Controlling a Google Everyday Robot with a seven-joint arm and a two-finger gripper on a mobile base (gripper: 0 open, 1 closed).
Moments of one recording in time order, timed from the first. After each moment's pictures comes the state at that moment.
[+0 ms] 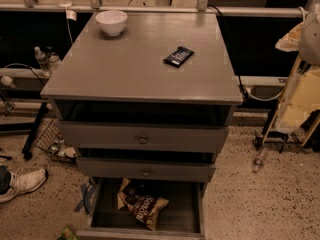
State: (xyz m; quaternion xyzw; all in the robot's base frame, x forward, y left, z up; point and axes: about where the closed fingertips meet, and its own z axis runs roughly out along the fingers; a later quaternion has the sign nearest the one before) arm 0.438 -0.214 0.987 -0.60 0.78 -0.05 0.18
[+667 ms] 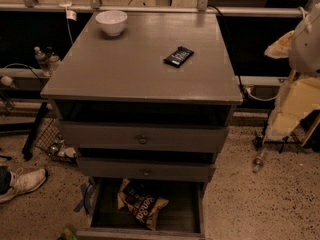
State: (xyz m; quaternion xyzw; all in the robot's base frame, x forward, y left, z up) arm 0.435 -0.198 0.974 -0.62 0.76 -0.02 0.19
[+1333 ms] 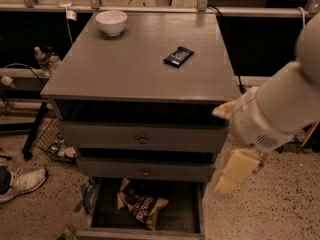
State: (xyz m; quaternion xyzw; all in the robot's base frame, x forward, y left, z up) arm 0.391 -0.113 0.867 -0.64 0.74 0.09 0.20
